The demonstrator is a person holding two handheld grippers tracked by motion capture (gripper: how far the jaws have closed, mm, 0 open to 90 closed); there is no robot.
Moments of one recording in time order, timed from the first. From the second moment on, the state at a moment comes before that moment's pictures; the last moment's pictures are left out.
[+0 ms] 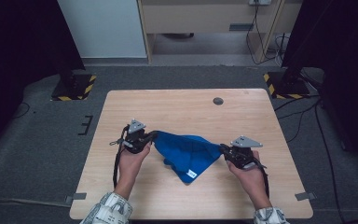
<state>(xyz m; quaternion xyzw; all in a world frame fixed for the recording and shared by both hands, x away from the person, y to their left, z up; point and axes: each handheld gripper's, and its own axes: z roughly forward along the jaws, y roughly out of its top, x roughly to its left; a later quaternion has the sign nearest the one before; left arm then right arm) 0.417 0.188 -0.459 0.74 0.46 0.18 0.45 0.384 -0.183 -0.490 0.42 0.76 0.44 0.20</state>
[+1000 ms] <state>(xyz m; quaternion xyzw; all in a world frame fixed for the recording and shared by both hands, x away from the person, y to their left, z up) 0.416 0.176 -0.437 0.75 0.42 0.19 0.48 0.369 -0.200 -0.421 0.39 0.74 0.50 0.22</state>
